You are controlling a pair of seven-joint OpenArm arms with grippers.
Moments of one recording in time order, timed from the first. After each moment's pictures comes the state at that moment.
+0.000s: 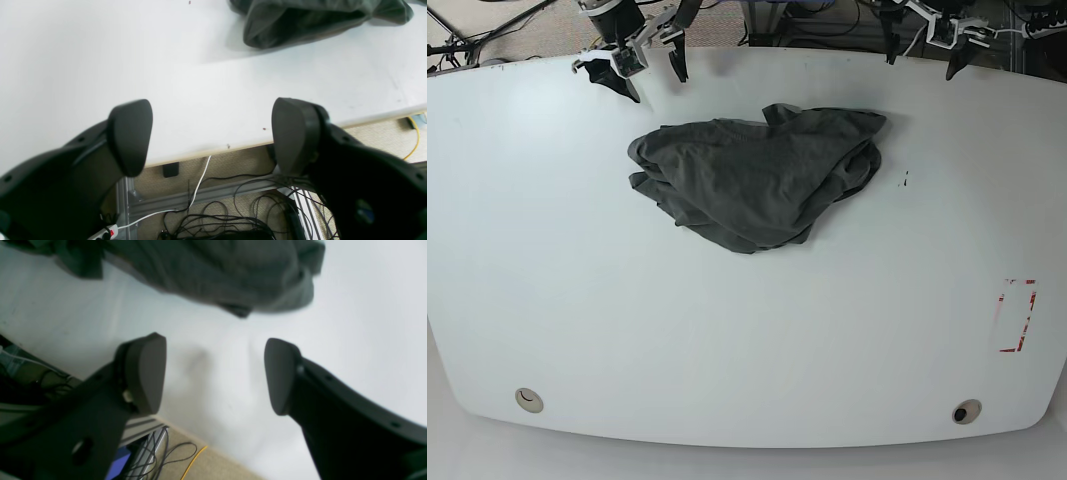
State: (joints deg) left arm 59.0 -11.9 -9.5 107.7 0.1 -7.8 -9.9; right arm -49.4 10.4 3.5 111.7 -2.4 21.2 -4.7
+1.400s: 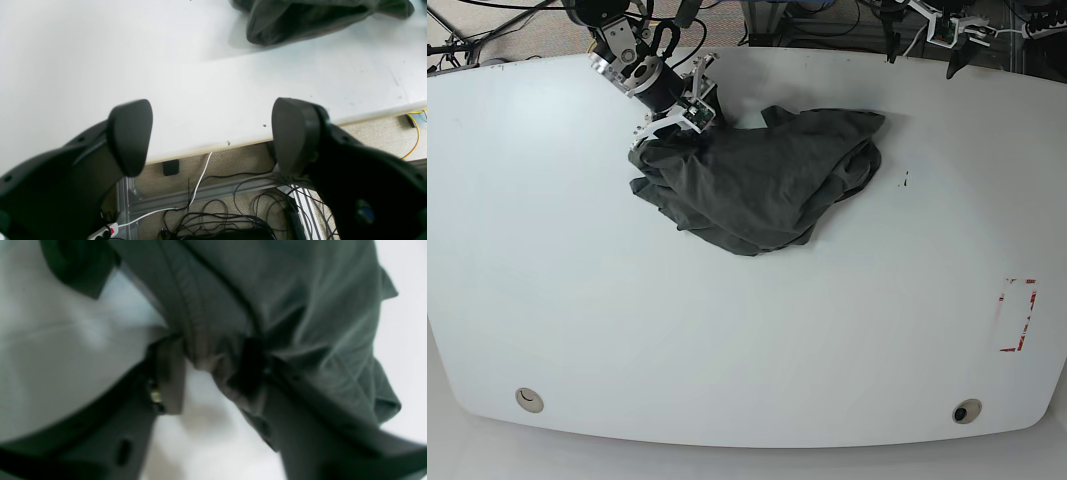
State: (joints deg) left arm 59.3 -11.9 -9.6 107.7 0.1 -7.8 -9.9; right arm -23.7 17.5 -15.5 98.0 -15.7 23.6 -10.4
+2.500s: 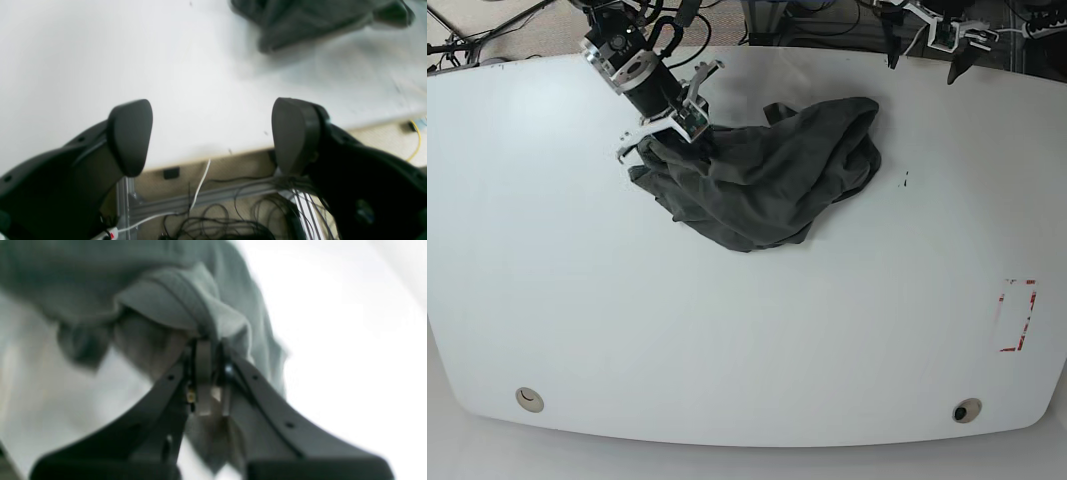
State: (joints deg) left arm 57.7 -11.8 -9.6 107.6 0.1 -7.8 -9.9; right arm -28.2 12.6 -8.7 113.2 -15.9 26.0 -11.4
